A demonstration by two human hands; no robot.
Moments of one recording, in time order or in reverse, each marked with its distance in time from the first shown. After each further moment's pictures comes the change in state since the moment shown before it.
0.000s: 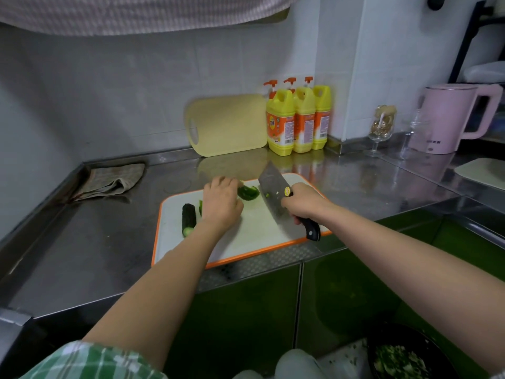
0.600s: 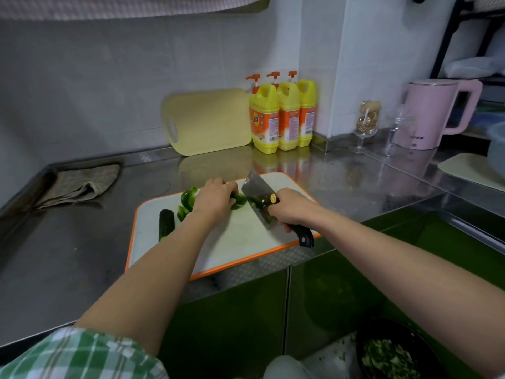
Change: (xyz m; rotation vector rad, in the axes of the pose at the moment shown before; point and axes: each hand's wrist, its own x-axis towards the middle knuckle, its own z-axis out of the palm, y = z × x) left_hand 0.041 0.007 0.024 -0.022 -0.213 0.073; right_hand 0.002 0.004 -0.004 -0.117 -0.089 0.027
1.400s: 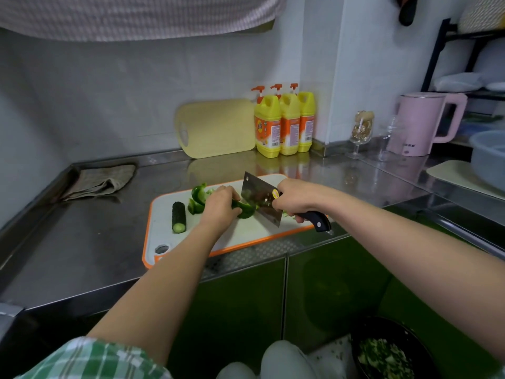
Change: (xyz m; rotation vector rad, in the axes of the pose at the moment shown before) left_hand -0.057 0.022 -0.013 -0.331 0.097 -0.139; right_hand -0.073 -0.028 -0.035 -0.132 -0.104 -0.060
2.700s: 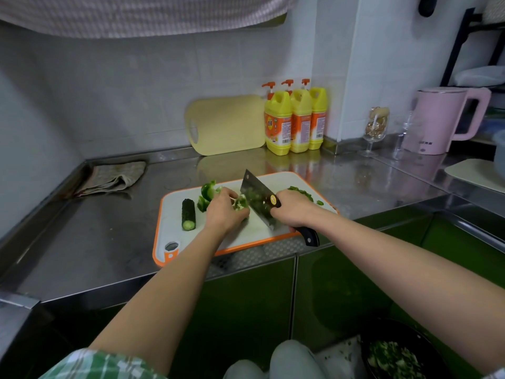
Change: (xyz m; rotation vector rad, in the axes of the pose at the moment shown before) left_hand -0.014 -0.010 0.002 -0.193 -0.005 -0.242; right_hand 0.044 0.010 0.045 -0.056 0.125 -0.094
